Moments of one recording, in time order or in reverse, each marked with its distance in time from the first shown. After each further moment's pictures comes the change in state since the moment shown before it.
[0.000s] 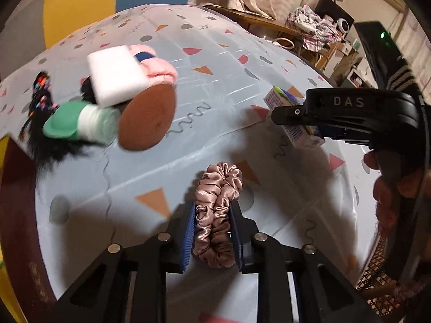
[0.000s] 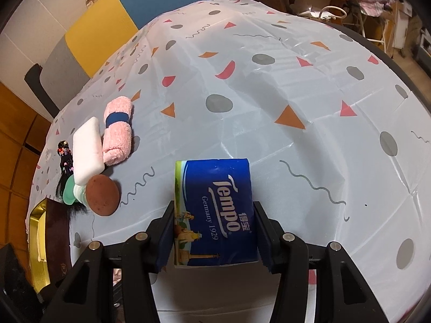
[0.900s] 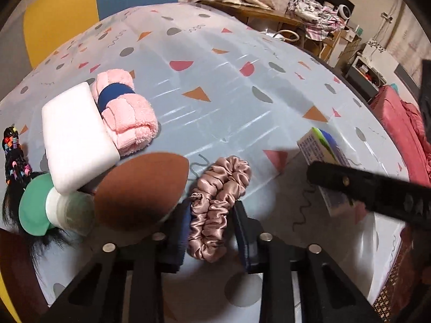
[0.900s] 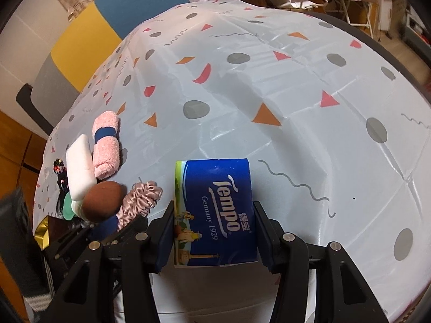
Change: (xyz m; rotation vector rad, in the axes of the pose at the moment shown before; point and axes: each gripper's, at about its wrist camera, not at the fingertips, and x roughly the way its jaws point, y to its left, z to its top) left arm 0.047 -0.014 0.069 0.085 0.034 0.053; right arm -0.004 -0.022 0.004 0.114 0.001 -0.003
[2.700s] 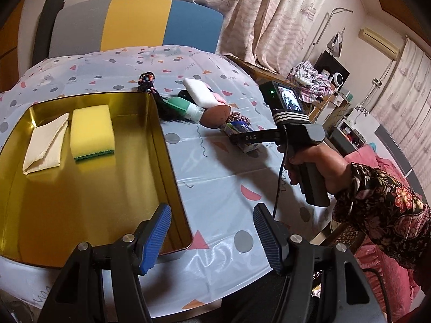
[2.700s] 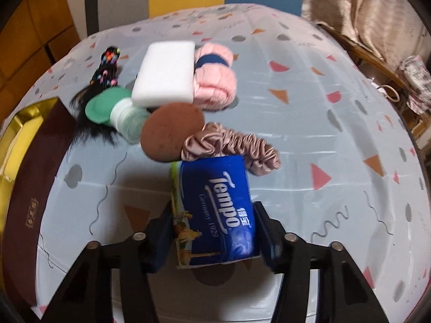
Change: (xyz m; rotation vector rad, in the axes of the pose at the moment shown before) left arm -0.210 0.076 -0.224 -0.221 -0.282 -0.107; right arm 0.040 0.130 -0.069 -0.600 -0.010 -0.101
